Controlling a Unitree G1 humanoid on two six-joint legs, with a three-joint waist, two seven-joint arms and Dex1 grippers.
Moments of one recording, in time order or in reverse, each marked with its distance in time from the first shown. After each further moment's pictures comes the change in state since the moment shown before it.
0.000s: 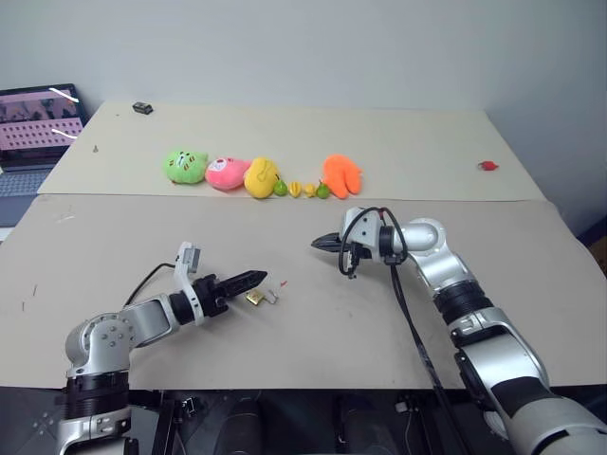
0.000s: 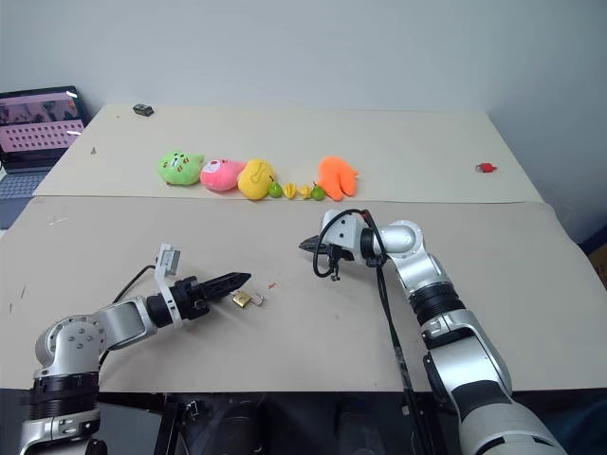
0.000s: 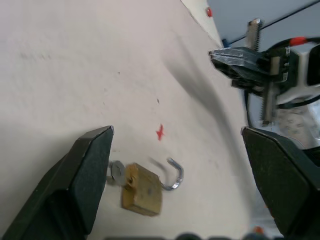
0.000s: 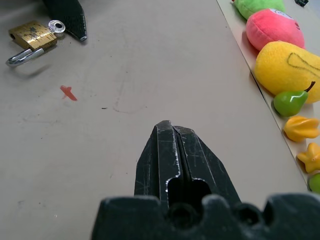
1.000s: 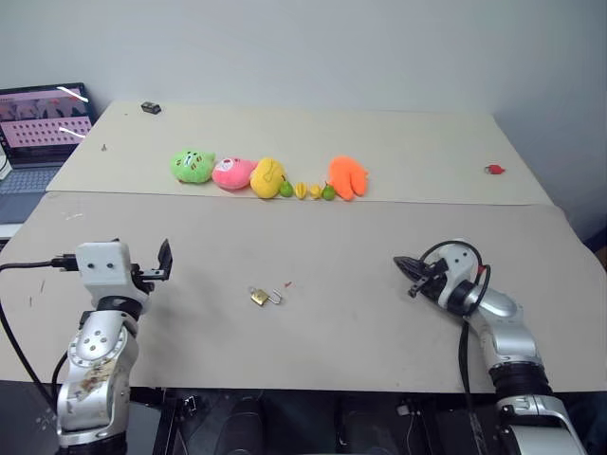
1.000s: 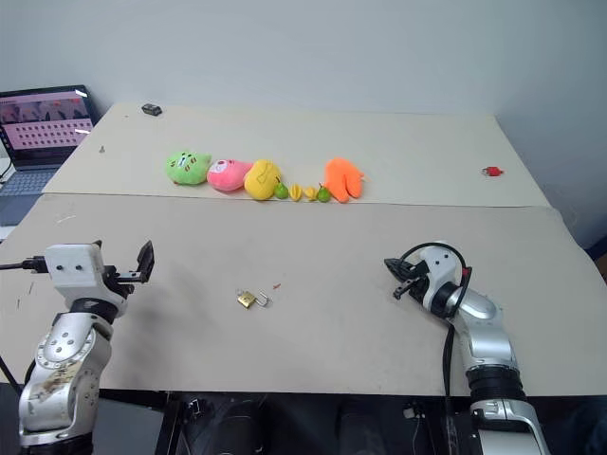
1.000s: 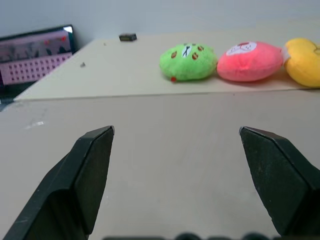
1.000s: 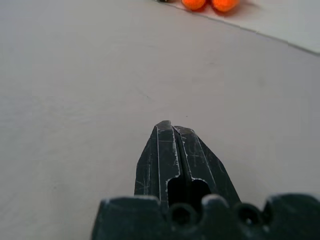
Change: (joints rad) left arm 0.280 -0.151 0.062 -0.316 0.768 -0.759 0.440; right arm 0.507 -0.068 -0.375 -0.260 0.191 0.245 -0.366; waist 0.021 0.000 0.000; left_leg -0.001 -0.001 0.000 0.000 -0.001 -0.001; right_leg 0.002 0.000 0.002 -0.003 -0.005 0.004
